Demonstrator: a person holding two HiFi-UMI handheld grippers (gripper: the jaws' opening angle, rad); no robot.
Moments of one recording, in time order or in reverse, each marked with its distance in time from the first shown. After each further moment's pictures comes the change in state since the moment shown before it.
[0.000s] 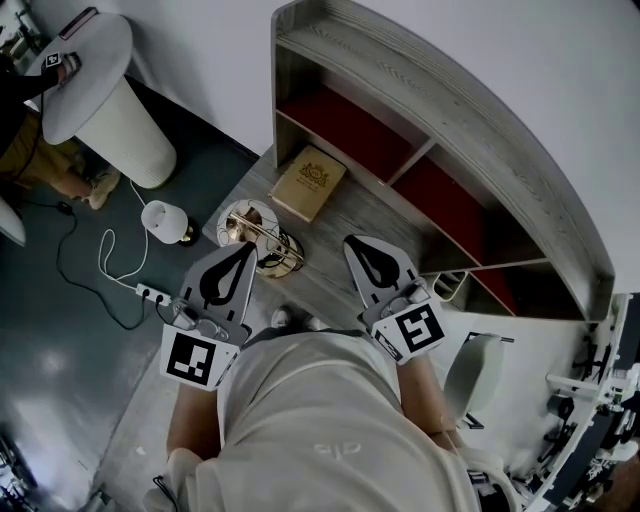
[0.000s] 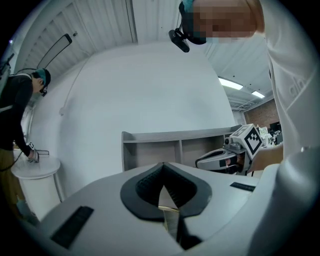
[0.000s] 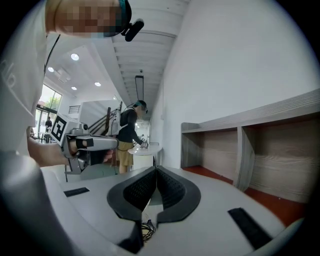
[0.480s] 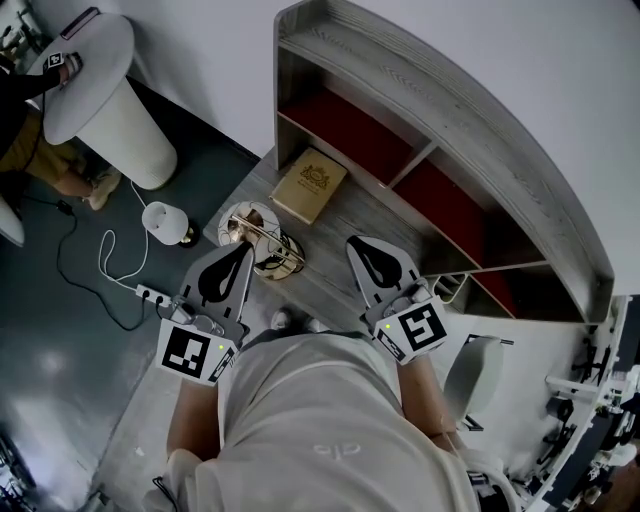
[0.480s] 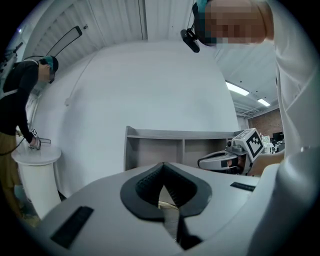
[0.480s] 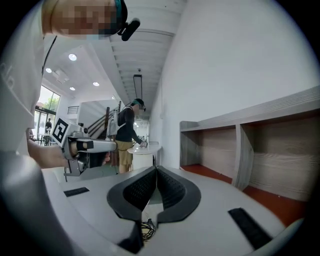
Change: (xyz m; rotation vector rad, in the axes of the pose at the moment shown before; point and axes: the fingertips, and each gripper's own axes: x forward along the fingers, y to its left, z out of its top) left arm -0.002 0.013 -0.010 -0.053 -0.030 0.014; right arm 0.000 -0.005 -0.002 0.019 0.013 -0.008
